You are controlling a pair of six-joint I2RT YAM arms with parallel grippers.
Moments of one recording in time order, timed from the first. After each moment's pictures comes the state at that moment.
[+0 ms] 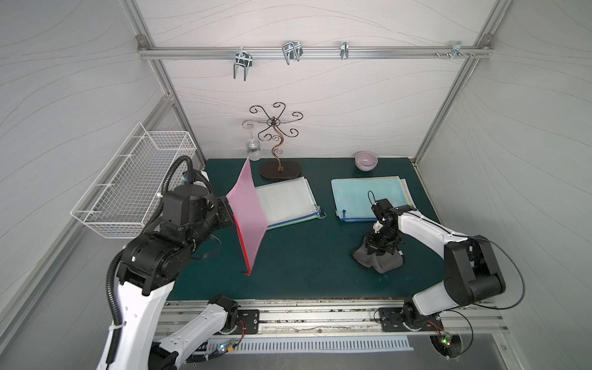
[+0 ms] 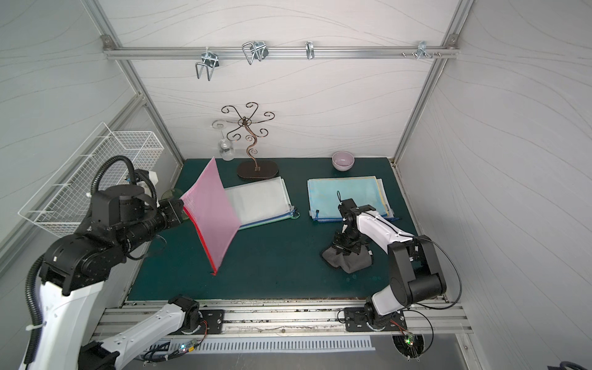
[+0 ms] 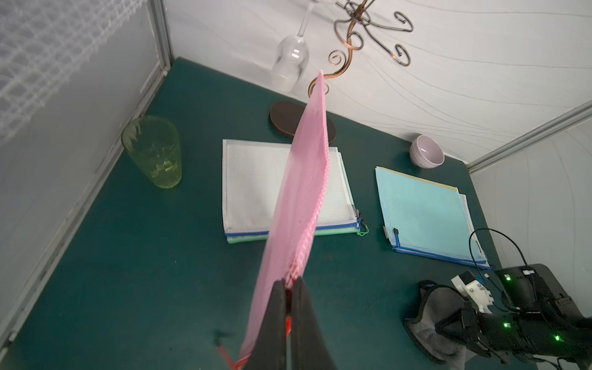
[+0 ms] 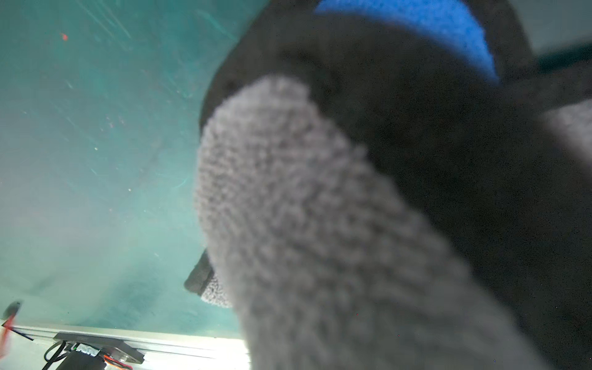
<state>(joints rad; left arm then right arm) -0.37 0.96 1.63 -1.27 -0.24 -0.50 0.33 1.50 0.90 -0.96 -0.27 0.56</state>
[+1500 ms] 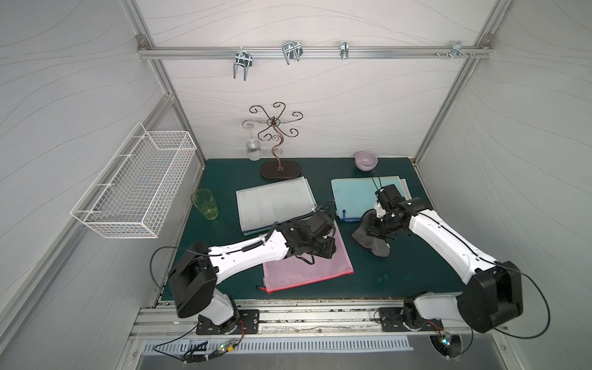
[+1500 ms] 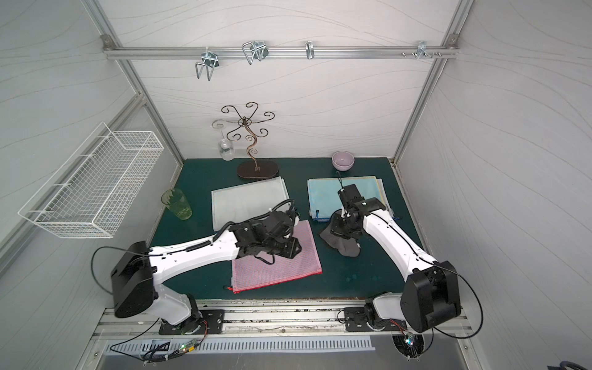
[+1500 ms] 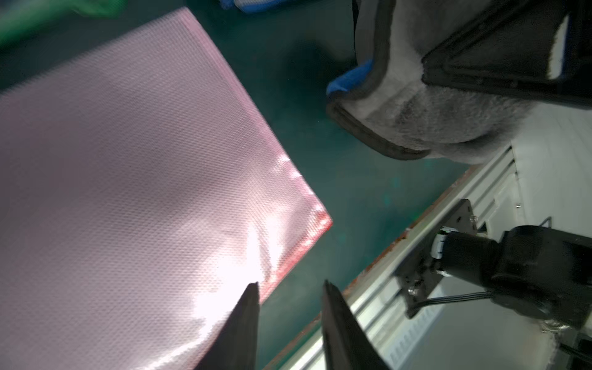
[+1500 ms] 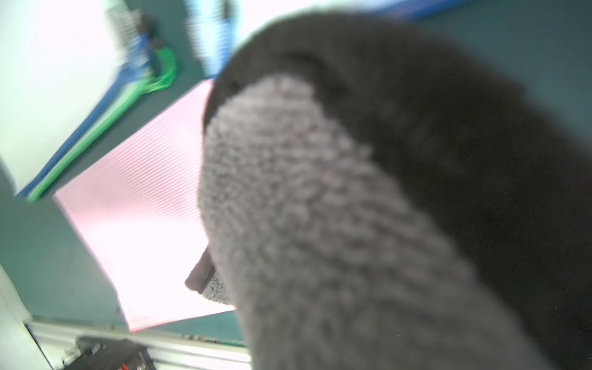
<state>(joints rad) -0.92 1.47 1.03 -0.50 0.11 -0.69 0.44 1.36 1.11 -1.00 -0.18 0.55</state>
